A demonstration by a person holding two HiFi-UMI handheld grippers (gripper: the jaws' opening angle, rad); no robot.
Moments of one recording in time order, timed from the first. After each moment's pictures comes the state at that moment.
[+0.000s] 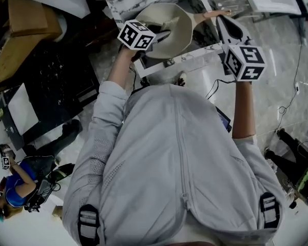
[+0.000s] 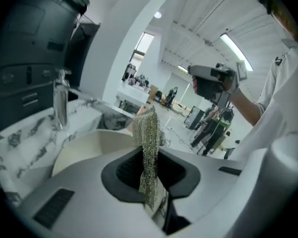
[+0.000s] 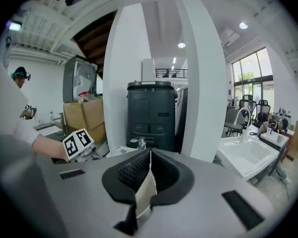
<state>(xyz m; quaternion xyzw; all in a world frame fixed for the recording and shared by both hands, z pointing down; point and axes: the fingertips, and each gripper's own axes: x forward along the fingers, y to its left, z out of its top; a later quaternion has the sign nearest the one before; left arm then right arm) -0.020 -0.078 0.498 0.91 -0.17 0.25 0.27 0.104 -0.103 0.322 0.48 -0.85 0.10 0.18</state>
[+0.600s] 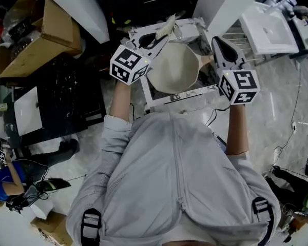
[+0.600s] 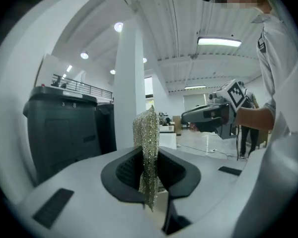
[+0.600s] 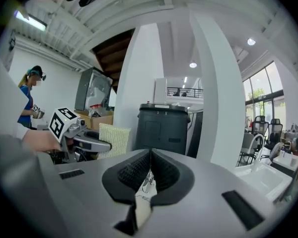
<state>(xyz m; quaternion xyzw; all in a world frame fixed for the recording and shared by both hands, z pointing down) -0.095 -0.112 0.268 0.92 -0.38 0.10 0.00 0.042 -0.111 0.226 0.44 -0.89 0.00 0.11</state>
